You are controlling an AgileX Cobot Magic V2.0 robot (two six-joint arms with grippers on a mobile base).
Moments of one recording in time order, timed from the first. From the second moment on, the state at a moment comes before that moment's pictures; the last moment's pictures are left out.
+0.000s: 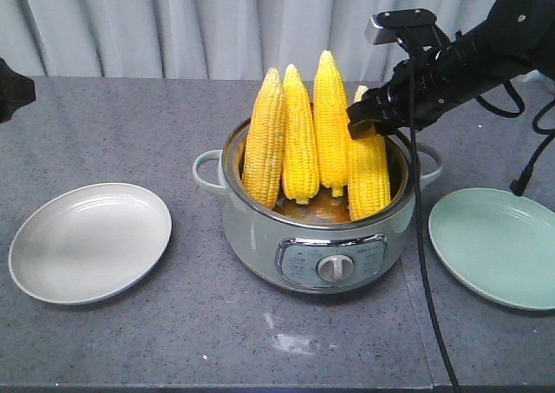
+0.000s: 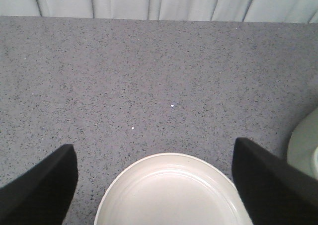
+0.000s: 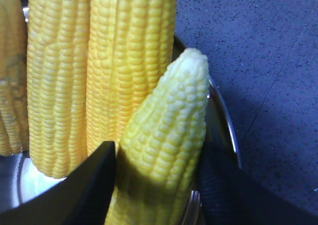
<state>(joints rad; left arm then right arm) -0.02 1.19 -1.16 -0.10 0.62 0.02 0.18 1.80 -1.65 0.38 0.93 -0.43</state>
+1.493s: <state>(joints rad) -0.02 1.19 -1.17 -0.11 0.56 0.02 -0.21 1.34 -1.65 0.36 0.84 -0.35</state>
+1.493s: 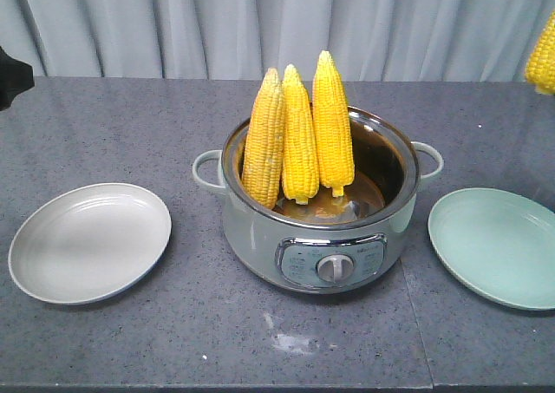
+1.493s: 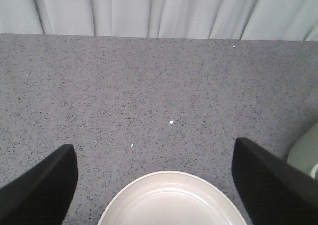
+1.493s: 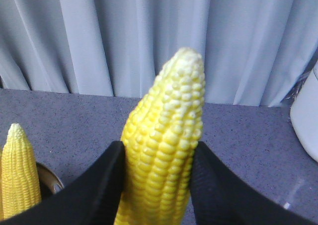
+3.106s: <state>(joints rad) -0.48 1.98 -1.98 -0.15 0.94 0.23 -0.21 1.34 -1.65 0.36 0.84 -0.35</state>
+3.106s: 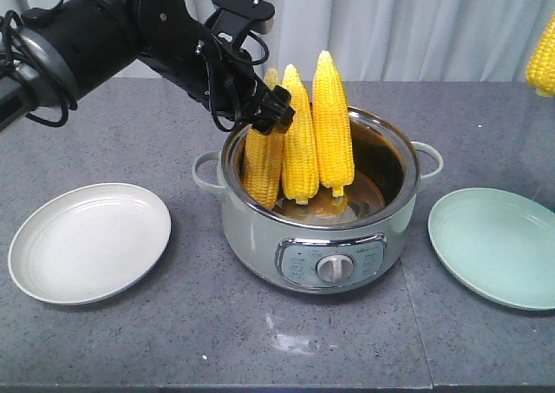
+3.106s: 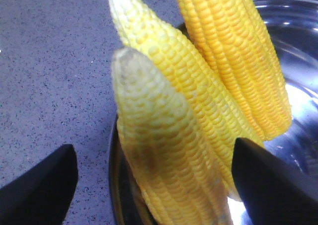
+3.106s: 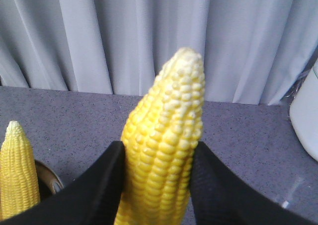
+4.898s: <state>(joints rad) -0.37 1.75 -2.22 0.33 1.18 0.00 -0.21 1.34 -1.65 0.36 0.84 -0.35</state>
